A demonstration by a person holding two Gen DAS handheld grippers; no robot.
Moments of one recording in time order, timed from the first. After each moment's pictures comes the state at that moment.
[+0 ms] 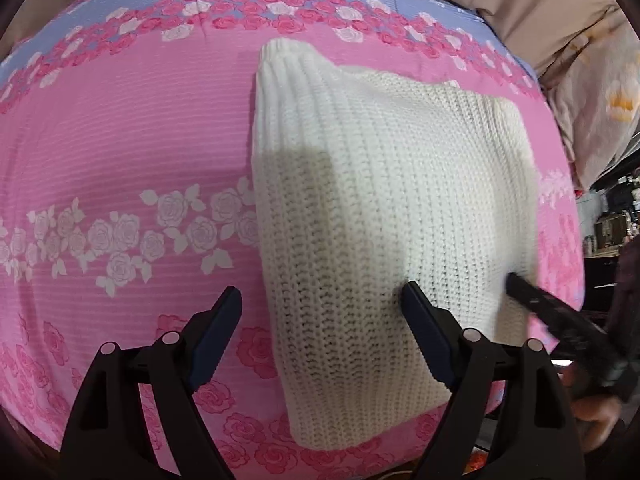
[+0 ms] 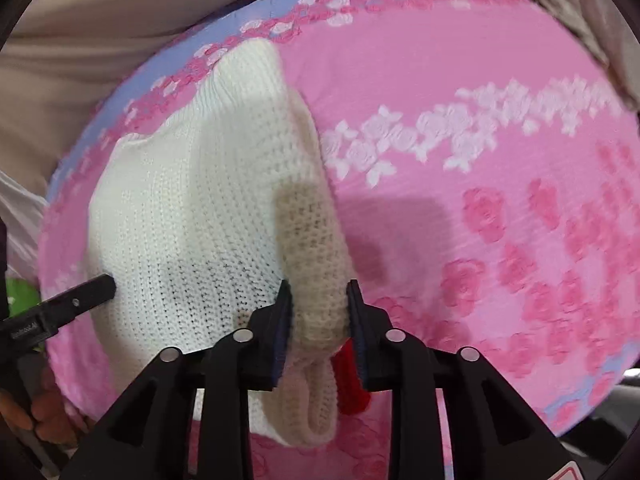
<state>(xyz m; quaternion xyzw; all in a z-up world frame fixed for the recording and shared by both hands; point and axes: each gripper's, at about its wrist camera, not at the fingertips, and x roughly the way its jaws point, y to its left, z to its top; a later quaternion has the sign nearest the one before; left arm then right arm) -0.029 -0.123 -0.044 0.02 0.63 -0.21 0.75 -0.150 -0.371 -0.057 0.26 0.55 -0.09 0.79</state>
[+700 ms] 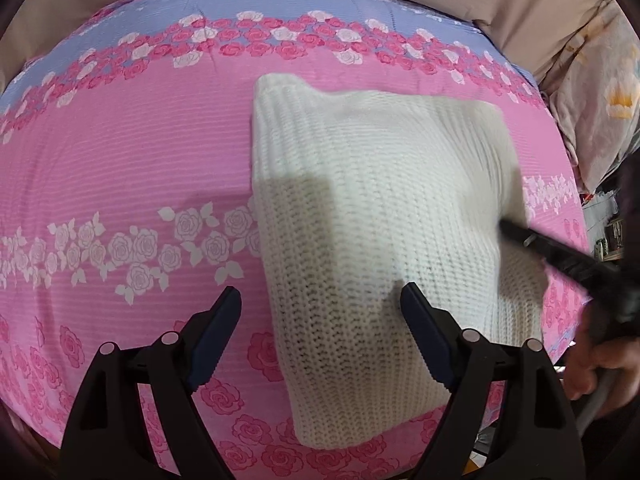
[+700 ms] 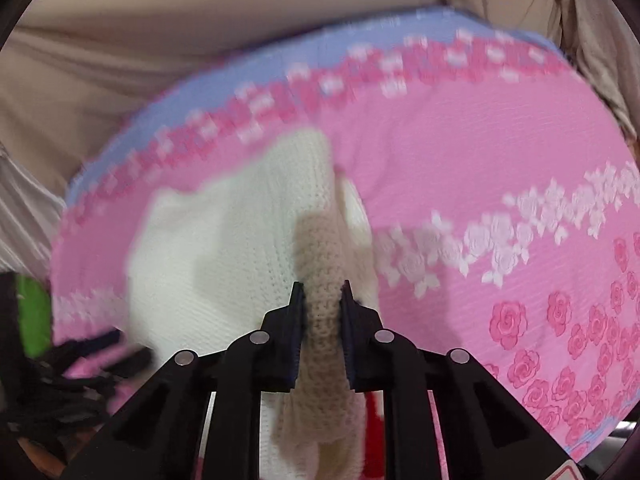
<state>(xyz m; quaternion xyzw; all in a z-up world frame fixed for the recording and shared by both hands) -0.038 -0.125 -0.032 0.03 0.60 -0.20 0.77 -0.093 -0.370 -0.039 0.20 0.55 -0.06 0.81</state>
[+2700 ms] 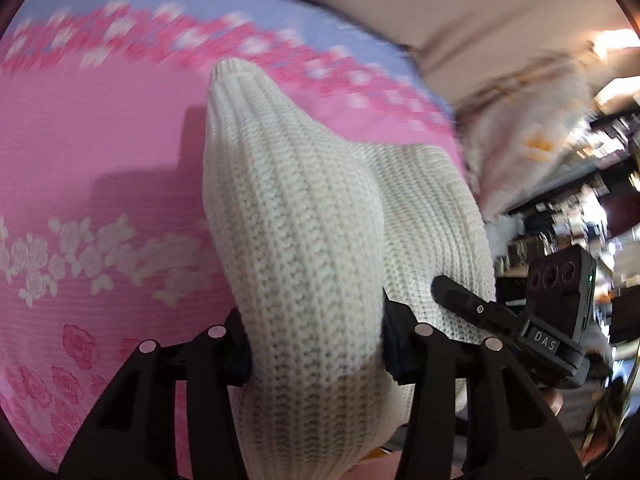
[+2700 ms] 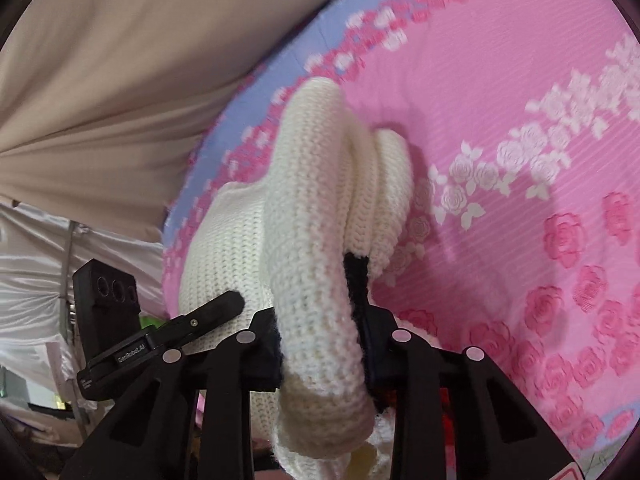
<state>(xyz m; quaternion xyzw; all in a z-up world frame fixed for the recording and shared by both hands) -0.028 -0.173 0.021 -0.12 0.60 -0.34 0.71 -0.128 -0.420 -0.005 0.43 0.48 0.06 0.76</state>
